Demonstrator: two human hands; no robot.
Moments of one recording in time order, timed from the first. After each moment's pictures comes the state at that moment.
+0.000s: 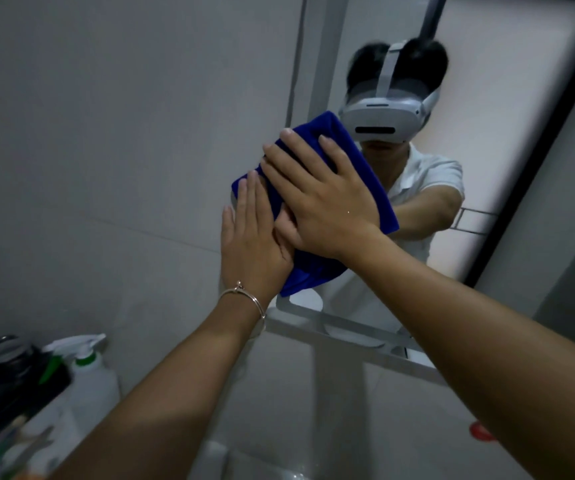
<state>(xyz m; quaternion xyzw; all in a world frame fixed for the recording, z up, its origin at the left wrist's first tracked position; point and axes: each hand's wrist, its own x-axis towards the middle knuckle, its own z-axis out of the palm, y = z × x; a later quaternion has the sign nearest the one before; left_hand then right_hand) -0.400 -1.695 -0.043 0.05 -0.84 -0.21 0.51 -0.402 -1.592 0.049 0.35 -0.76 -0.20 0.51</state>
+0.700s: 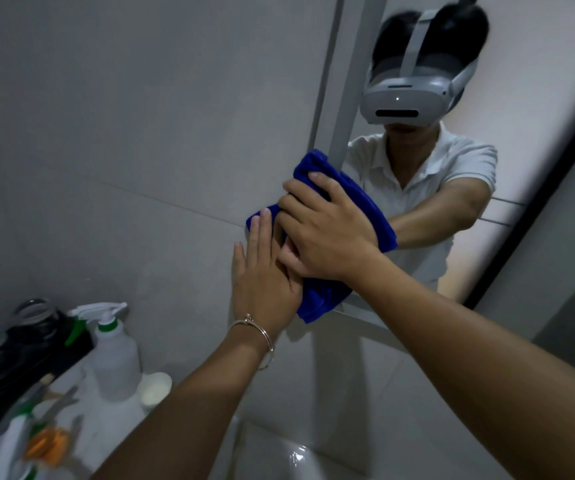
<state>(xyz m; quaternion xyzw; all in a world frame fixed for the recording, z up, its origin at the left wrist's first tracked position) -0.375 -1.696 -0.115 0.04 -0.87 -0.23 0.44 -0.402 -1.607 -0.007 0.44 -0.75 -0.23 0.44</state>
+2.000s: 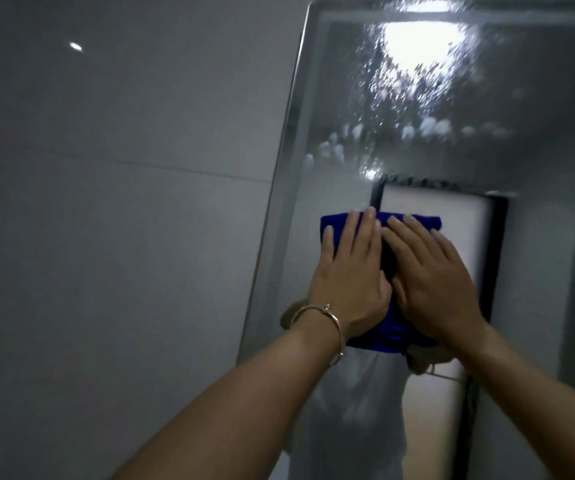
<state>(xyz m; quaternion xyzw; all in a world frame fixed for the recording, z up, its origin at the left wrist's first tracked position) -0.391 -1.580 0.187 -0.13 -0.82 -0.04 0.55 -0.389 -1.447 0.204 0.28 -0.76 -0.05 0.59</state>
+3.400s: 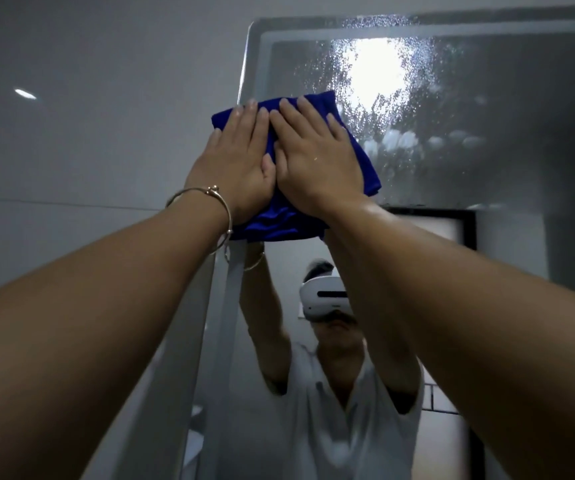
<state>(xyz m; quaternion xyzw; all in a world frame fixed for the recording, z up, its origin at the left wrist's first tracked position) -0.411 -1.685 0.341 -0.07 -0.77 0.02 0.64 -0.422 -1.557 0.359 0.26 -0.71 -0.03 0.65</state>
